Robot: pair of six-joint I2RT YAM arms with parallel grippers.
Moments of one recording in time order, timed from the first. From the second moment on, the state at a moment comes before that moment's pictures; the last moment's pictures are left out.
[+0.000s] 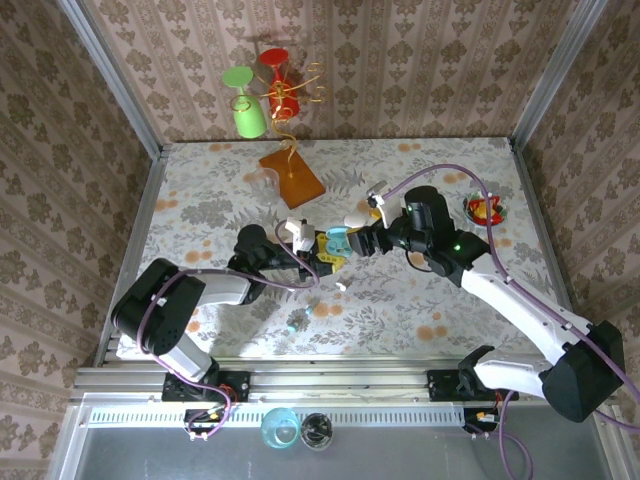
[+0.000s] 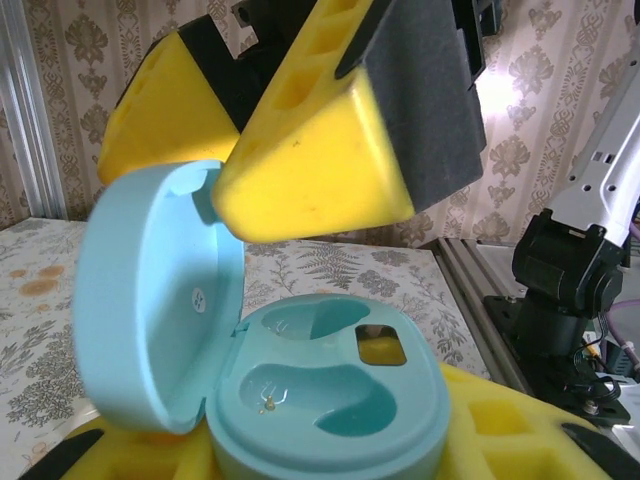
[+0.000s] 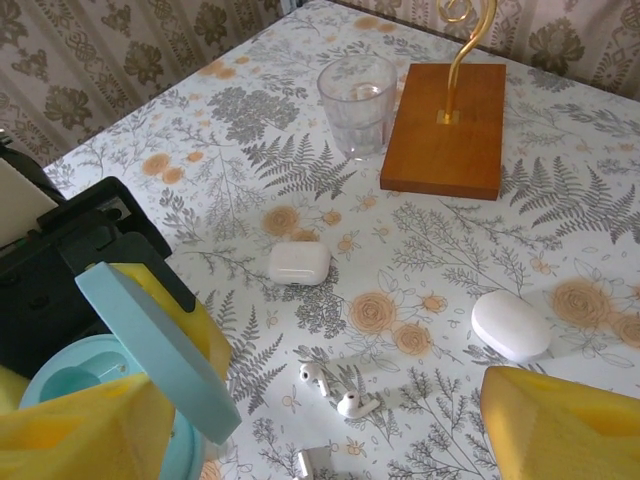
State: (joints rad) left arm -0.63 1.59 0.55 1.16 1.00 -0.15; right arm 0.52 1.18 0.97 -0.27 -0.27 0.01
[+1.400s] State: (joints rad) left arm -0.30 1.48 0.49 1.17 0.81 -0.12; right arm 0.76 1.76 0.94 -0.11 -0.43 0.67
